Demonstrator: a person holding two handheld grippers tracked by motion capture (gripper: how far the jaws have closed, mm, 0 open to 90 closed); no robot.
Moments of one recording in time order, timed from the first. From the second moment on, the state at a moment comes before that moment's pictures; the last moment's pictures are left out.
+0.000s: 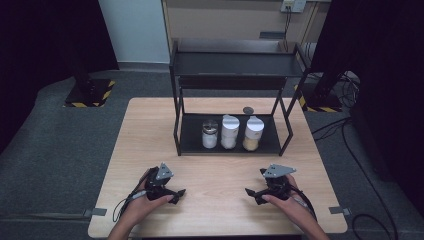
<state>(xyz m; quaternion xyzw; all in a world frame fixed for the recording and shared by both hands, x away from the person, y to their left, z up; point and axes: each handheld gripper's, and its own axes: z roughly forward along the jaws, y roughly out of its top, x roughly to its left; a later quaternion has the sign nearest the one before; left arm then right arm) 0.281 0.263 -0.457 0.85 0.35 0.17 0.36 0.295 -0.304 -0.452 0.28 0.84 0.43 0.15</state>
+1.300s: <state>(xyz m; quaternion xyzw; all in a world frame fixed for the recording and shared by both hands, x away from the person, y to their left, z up) 0.281 0.263 -0.457 0.85 0.35 0.17 0.36 0.309 -0.279 -0.463 0.29 0.85 0.40 0.15</state>
